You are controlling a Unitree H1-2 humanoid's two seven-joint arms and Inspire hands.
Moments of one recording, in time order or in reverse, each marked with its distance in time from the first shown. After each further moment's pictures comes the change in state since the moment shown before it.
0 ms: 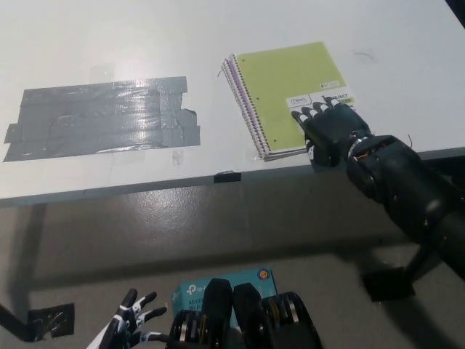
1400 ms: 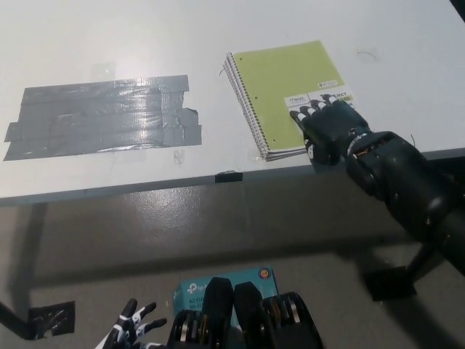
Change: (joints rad) left_arm 0.035 -0.008 0.007 0.002 0.013 -0.001 -0.018; right_arm -0.024 -0.016 -0.016 -0.046 -0.033 -0.008 0.037
